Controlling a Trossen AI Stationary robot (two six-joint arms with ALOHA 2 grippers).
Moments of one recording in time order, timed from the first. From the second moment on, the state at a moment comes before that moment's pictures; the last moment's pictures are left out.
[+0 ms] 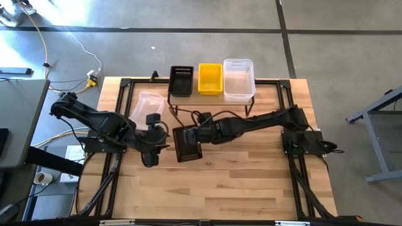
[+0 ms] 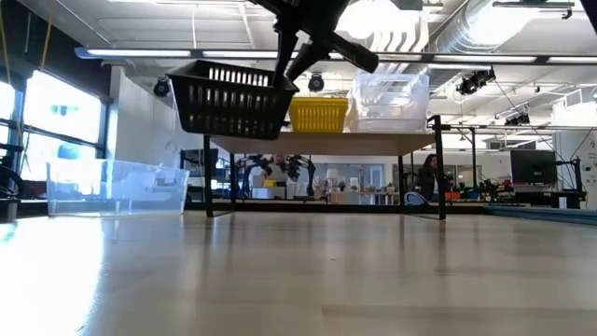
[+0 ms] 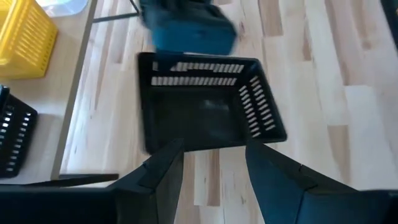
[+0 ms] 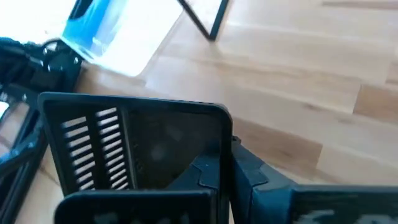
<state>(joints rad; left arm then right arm) -0.32 1.25 1.32 -1.04 -0.44 -0.26 0.17 1.99 1.81 -0.85 0.47 1.33</state>
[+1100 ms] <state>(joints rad) -0.46 1.50 1.32 -1.04 -0.56 -0.14 0.12 1.99 1.81 -0.70 0.48 1.30</state>
